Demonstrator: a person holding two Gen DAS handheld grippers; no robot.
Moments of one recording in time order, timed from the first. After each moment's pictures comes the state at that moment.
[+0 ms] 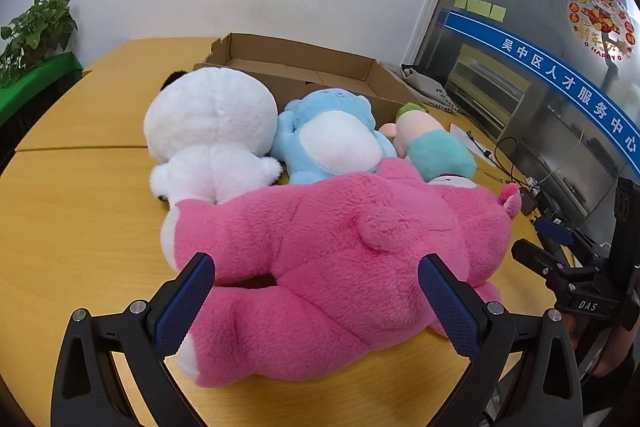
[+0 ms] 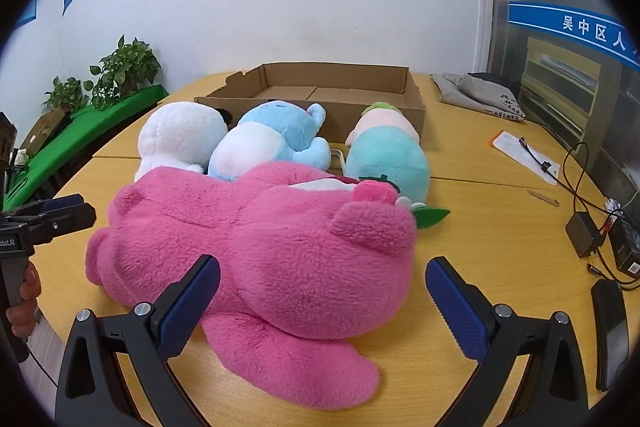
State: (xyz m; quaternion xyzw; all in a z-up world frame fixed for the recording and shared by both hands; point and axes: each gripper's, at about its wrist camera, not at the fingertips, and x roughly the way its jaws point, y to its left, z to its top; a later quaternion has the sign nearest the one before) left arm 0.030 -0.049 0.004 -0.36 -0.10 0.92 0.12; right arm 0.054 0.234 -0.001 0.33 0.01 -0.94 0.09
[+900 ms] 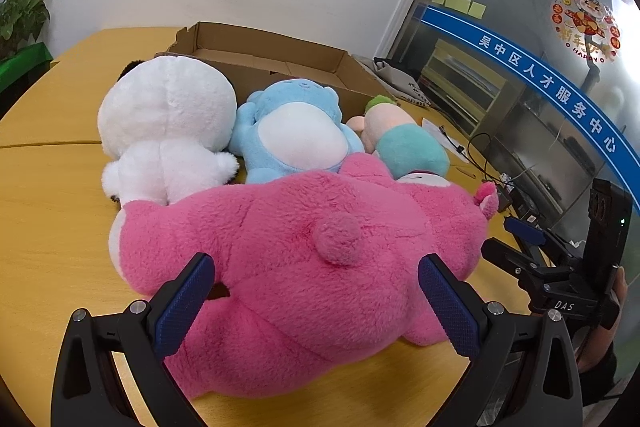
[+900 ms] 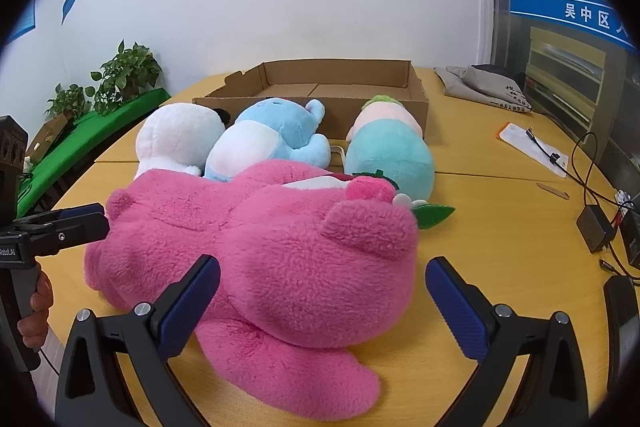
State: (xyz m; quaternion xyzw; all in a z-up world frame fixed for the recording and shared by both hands) left arm 0.016 -0.035 0.000 -0.37 -0.12 0.90 0.18; right arm 0.044 0.243 -0.009 0.34 0.00 -0.94 0.09
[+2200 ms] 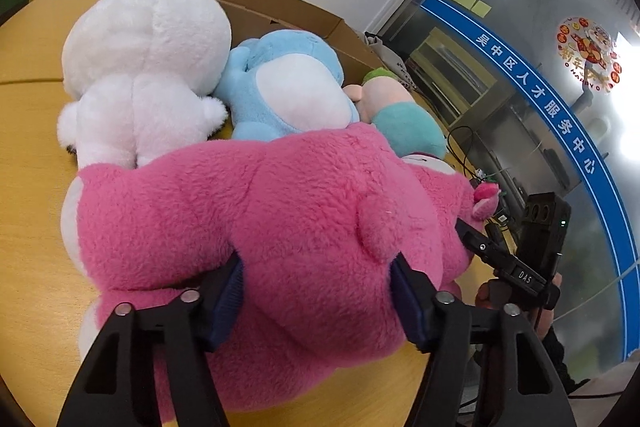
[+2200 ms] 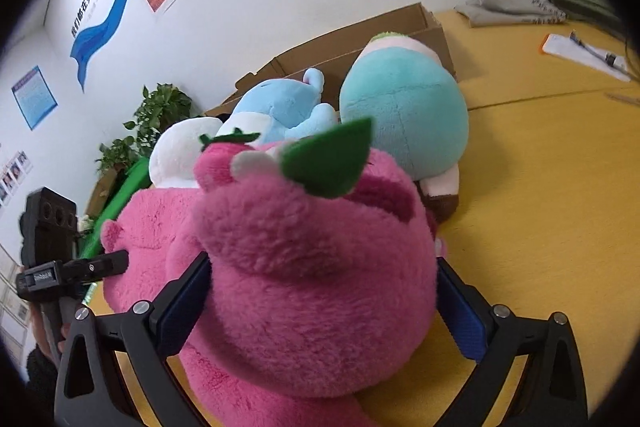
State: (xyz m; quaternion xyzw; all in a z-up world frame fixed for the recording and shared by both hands) left arm -0.006 -0.046 -0.035 -0.42 -0.18 0.86 0.23; right arm -0.006 0.280 -0.066 0.35 -0.14 -0.91 0.19
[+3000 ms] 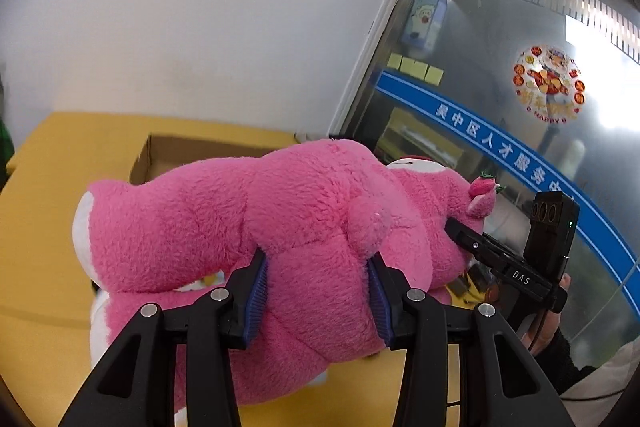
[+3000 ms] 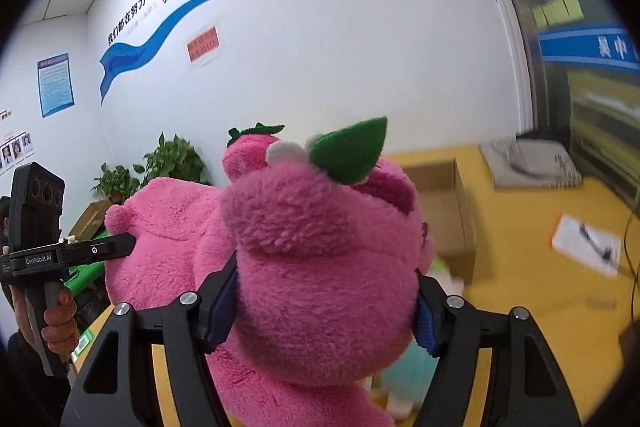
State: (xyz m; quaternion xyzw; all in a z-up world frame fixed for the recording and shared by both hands) left arm -0.121 -0.067 0.153 -0.27 -0.13 0.92 0.26; right arm -0.085 0.258 0.112 0.19 -0.08 -0.96 0.19
